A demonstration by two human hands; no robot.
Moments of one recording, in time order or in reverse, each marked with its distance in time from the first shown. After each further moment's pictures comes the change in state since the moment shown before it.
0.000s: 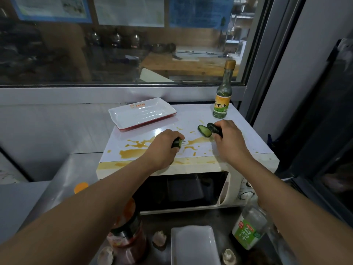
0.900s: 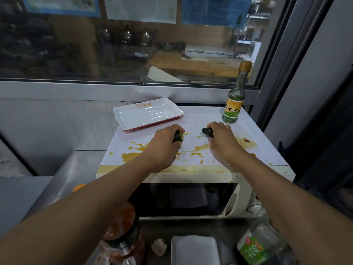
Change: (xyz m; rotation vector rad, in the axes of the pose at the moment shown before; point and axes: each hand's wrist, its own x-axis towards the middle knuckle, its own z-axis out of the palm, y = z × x) left_hand 0.017 -0.013 -0.004 -0.129 0.109 -0.105; right_hand 0.039 -0.009 0.029 -0.177 -0.227 -0.111
